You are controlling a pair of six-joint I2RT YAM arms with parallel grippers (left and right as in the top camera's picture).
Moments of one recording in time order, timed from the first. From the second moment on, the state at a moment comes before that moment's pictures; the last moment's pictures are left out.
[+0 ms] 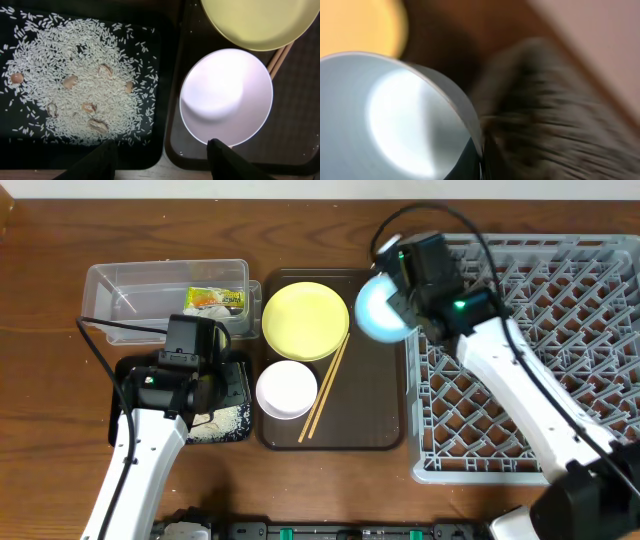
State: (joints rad) left arm -0.12 1.19 0.96 -0.99 0.08 -0.33; right arm 0.43 1.65 1.41 -0.61 0.32 -0.35
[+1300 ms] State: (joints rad) left arm -0.12 1.19 0.96 -0.99 0.08 -0.33; right arm 0.37 1.92 1.42 -0.46 0.98 -0.22
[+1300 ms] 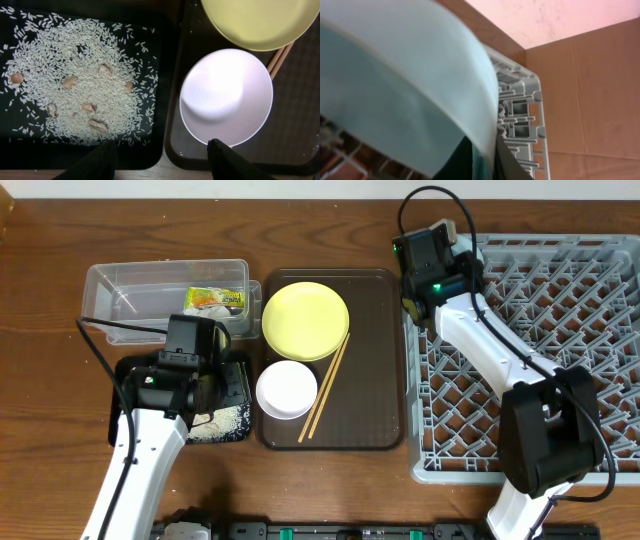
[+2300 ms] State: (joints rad) left arm -0.08 1.19 0.96 -1.05 -0.02 -0.40; right arm 0.47 1.64 1.42 -0.73 -0.05 -0.02
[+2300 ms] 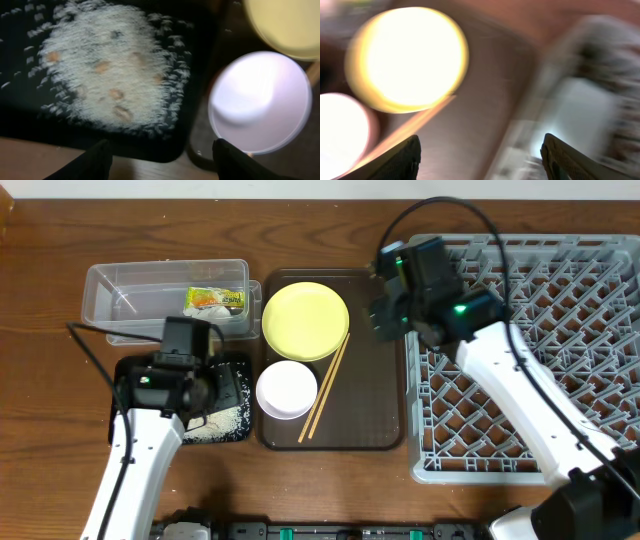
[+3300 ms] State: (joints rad) left arm 0.13 1.19 0.96 -1.09 -0.04 -0.51; right arm 0.72 2.01 1.42 -0.69 -0.21 0.18
